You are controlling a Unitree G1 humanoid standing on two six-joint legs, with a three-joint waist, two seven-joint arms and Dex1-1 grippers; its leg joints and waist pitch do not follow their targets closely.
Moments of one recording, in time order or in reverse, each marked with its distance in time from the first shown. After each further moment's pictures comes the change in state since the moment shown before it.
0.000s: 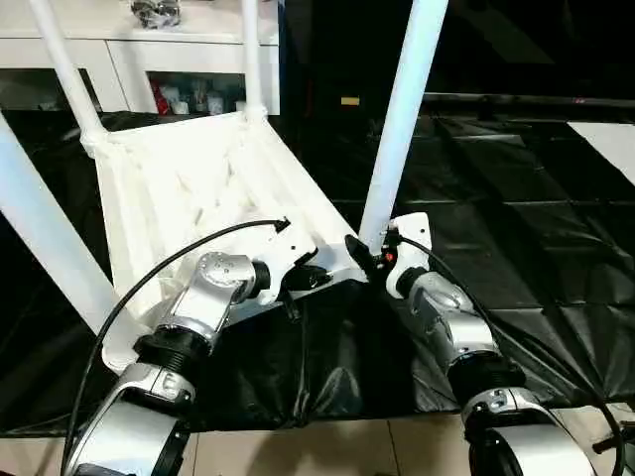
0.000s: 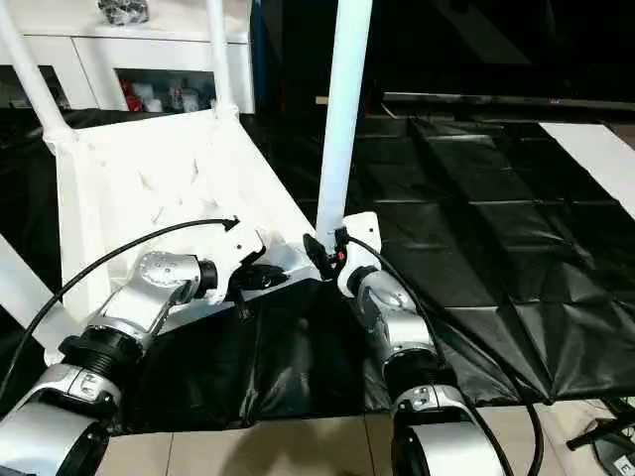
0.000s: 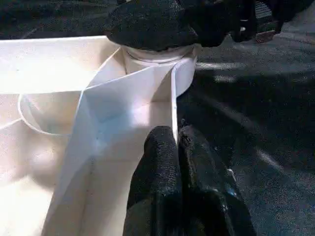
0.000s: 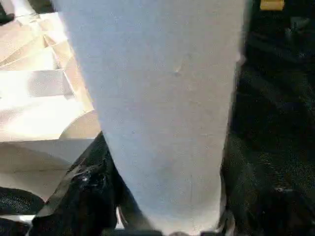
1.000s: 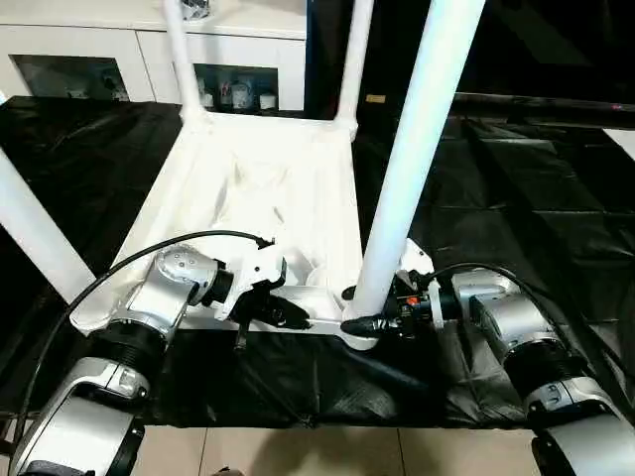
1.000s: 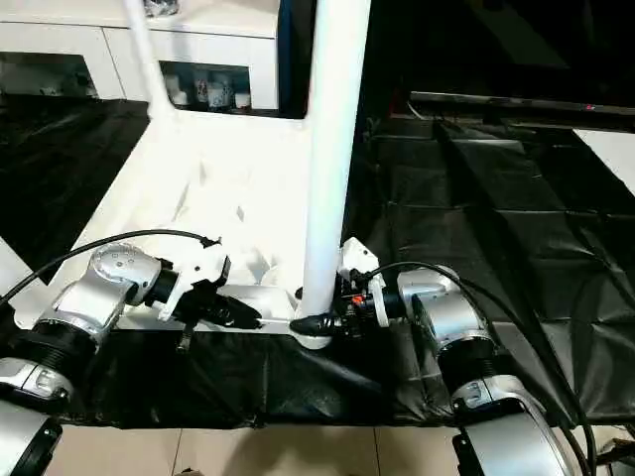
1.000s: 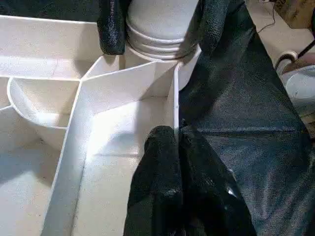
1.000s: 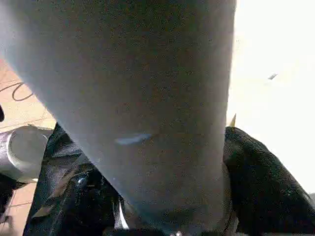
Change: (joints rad) left arm -0.003 0.184 -0.068 0.023 -0.095 -0.153 -0.526; right arm 0.004 -0.266 0.246 -0.119 0.048 0.141 0.957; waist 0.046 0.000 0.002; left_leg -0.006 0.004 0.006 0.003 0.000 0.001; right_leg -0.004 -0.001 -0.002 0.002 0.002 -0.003
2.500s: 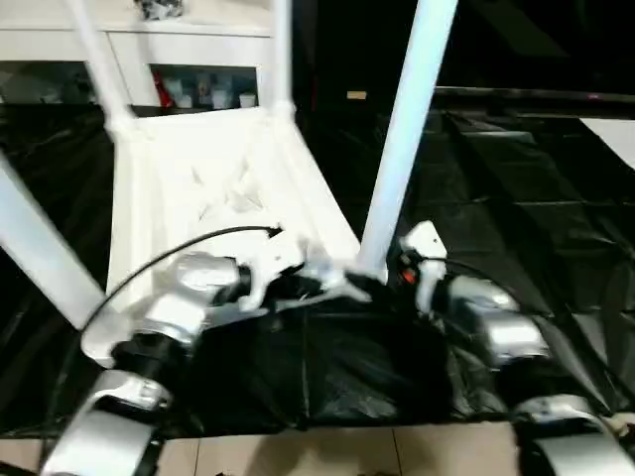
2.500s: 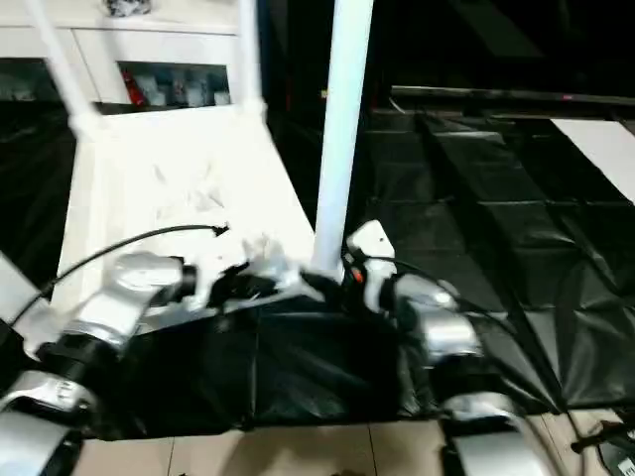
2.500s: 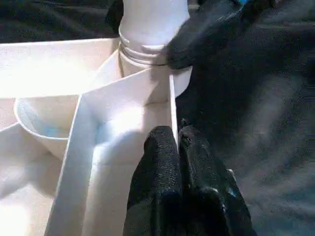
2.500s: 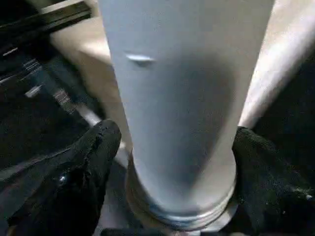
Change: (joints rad) left arm 0.044 -0.064 0.053 -0.053 0.026 0.015 0.235; right arm 0.061 0.041 -0.109 -0.023 0.013 -0.044 -0.323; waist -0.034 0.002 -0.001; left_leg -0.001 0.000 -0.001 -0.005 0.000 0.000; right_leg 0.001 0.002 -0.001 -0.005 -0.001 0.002
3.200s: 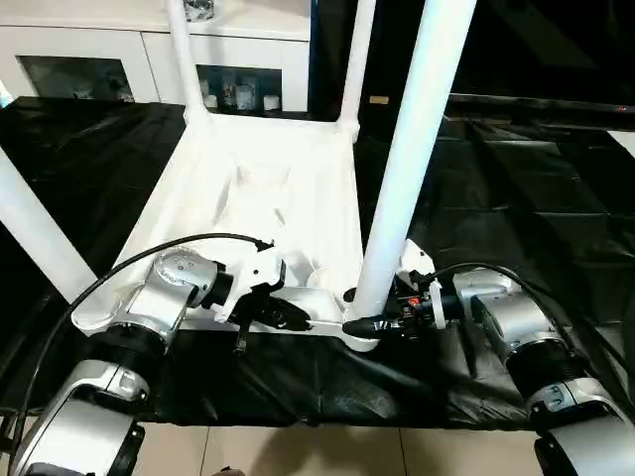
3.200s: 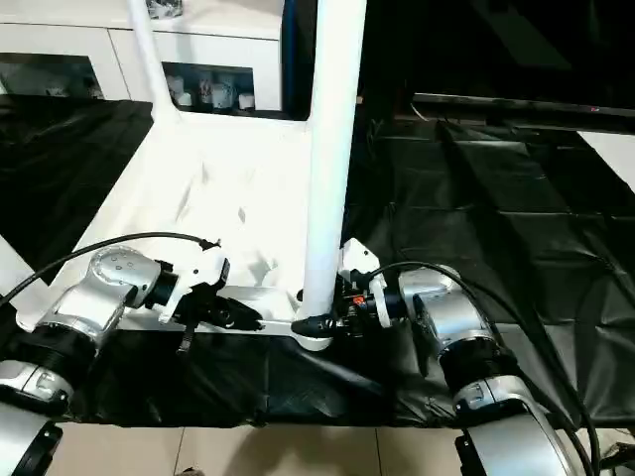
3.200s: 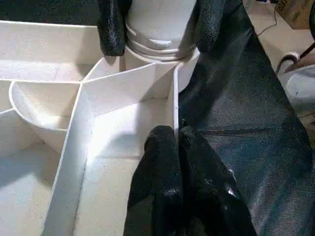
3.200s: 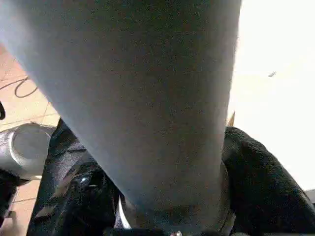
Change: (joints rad) left arm -0.037 0.062 -0.041 0.071 -0.035 -0.061 -0.232; right arm -0.057 -0.051 0.118 0.004 -0.009 0.067 0.325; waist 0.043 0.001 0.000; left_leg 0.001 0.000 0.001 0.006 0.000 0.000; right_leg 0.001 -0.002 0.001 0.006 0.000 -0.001
